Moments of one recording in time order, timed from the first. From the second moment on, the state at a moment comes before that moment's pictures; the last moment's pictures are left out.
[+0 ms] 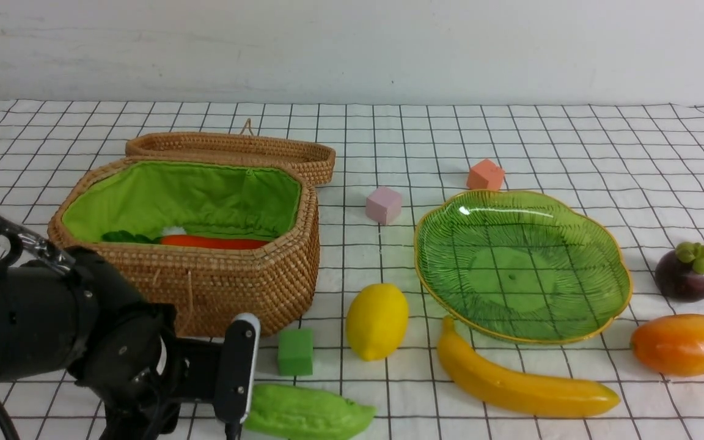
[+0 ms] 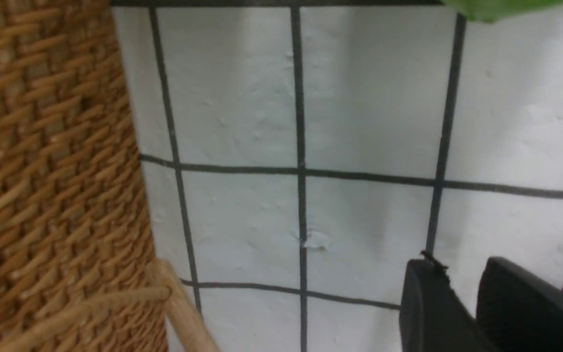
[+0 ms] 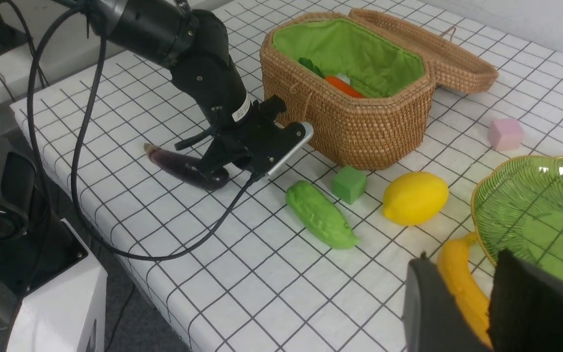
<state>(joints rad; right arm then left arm) 0.34 0.52 -1.16 0.53 1.21 -0.39 -0.47 1.57 -0.78 0.33 0.58 0.83</state>
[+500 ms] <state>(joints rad) 0.34 0.52 -1.16 0.54 1.22 -0.42 -0.45 1.23 -0.60 0.29 0.78 0.50</state>
